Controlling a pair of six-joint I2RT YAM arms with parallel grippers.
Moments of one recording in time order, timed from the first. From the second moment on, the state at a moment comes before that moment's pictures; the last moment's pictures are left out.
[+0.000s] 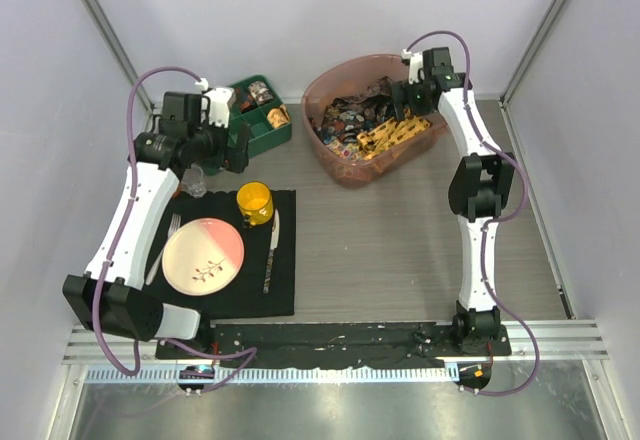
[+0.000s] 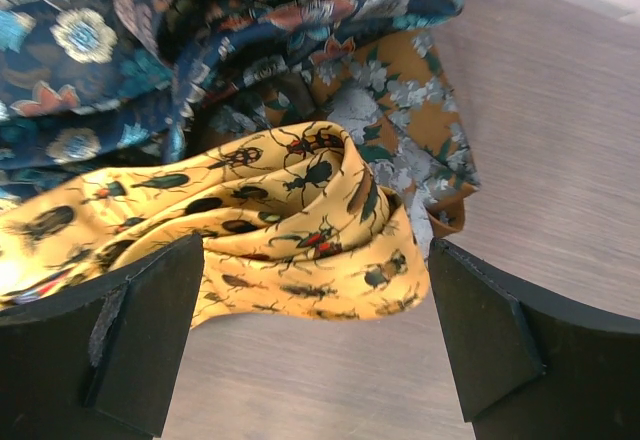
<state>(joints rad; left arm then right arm) -0.18 1.38 1.51 -0.88 0.13 0.08 0.10 2.38 2.37 -0.82 -0.10 -0.19</state>
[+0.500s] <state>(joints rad) -0.18 1.43 1.54 -0.88 0.14 0.08 0.10 2.46 2.39 -0.83 -0.10 -0.23</state>
